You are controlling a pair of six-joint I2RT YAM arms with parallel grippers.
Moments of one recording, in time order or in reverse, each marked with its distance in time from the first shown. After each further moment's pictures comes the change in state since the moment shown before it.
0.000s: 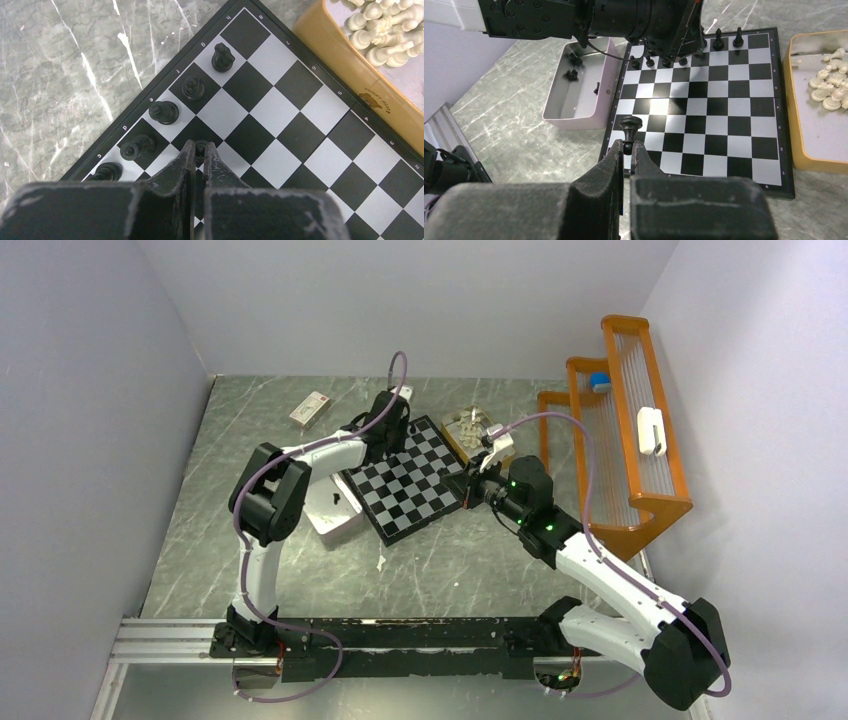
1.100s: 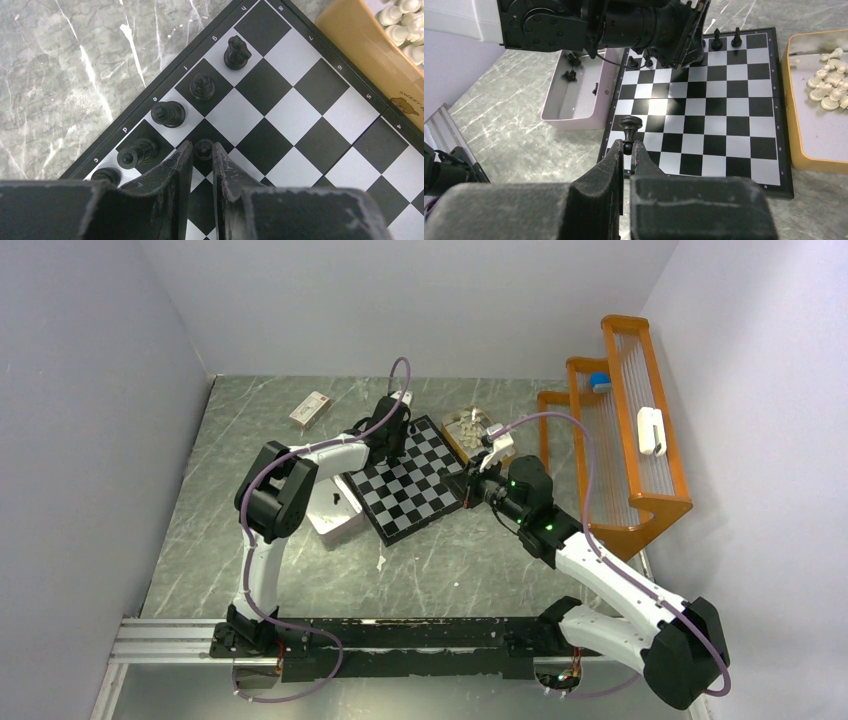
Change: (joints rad) left arm 0.000 0.043 -0.015 0.045 -0.035 0.001; right arm -0.002 0.002 0.000 0.002 0.003 0.000
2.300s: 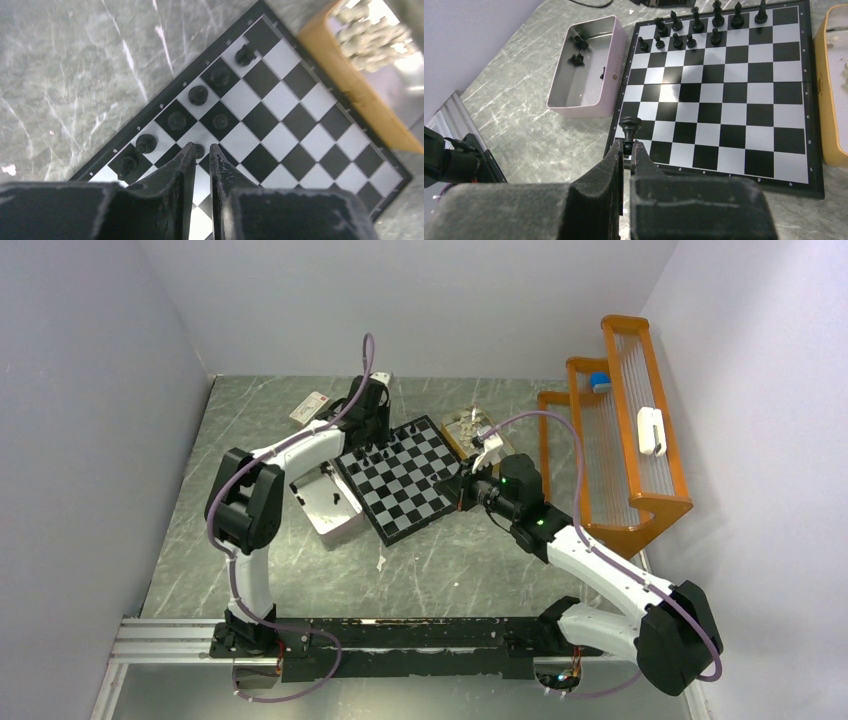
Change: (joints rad) left arm 0.072 -0.190 0.014 -0.180 0.119 -0.068; right arm 0.000 0.083 -0.003 0.023 -0.061 0.035
